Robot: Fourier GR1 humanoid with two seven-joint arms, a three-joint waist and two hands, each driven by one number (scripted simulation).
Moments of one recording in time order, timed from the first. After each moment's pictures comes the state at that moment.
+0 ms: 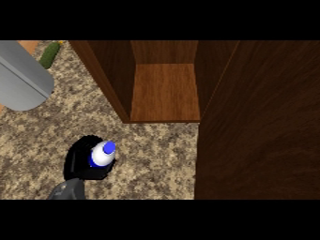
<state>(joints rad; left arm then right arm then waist) -0.34 0.06 0.31 -0.40 0.09 -0.30 -0.93 0.99 -0.12 0.16 -2.46 -0.13 0.37 -0.24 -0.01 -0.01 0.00</state>
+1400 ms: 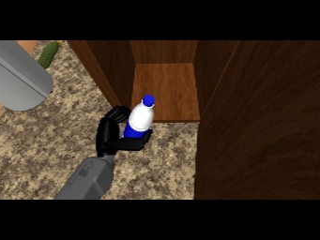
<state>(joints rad) -0.37 0.05 -0.30 -0.87 0.49 0.35 -0.54 0.95 -0.10 0.13 -2.44 -0.14 0.38 -0.24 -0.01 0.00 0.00</state>
